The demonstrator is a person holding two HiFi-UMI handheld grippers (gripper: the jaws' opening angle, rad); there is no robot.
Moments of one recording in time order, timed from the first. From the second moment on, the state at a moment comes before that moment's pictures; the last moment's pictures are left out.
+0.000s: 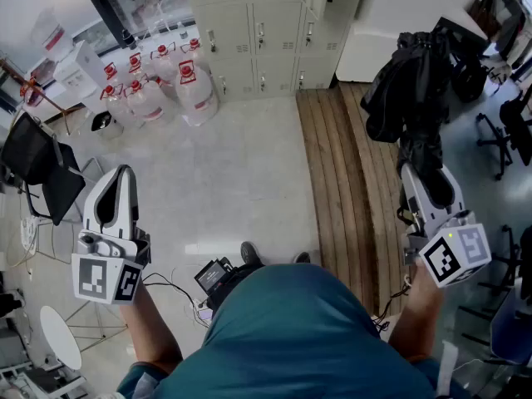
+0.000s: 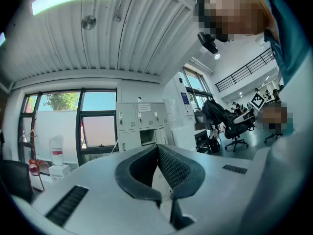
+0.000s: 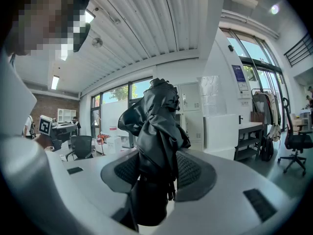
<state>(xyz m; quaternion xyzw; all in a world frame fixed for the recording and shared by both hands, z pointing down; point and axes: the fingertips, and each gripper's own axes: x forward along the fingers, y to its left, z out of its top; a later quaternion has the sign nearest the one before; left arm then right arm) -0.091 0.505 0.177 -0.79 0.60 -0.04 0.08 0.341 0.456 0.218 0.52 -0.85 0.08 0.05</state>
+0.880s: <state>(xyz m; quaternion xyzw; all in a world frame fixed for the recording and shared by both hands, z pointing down) -0.126 0.469 0.190 -0.81 0.59 -0.03 0.07 0.298 0.429 0.216 0.54 -0.84 0.08 0.04</state>
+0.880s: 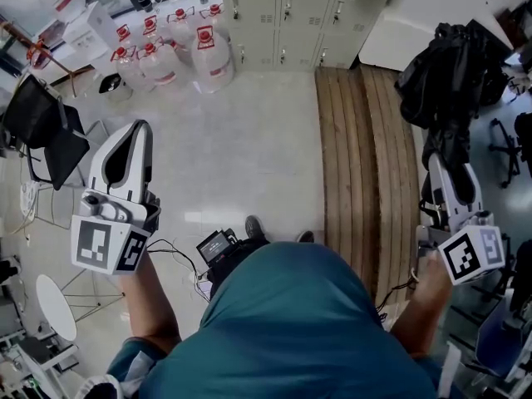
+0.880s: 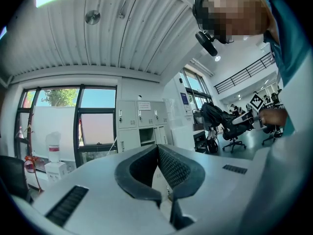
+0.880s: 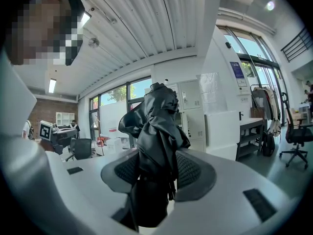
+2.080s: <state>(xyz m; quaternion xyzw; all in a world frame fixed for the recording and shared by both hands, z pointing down) -0.208 0.377 0.225 -0.82 0.57 -0.02 0.04 0.205 0.337 0.226 0.53 -0.84 0.11 0.03</state>
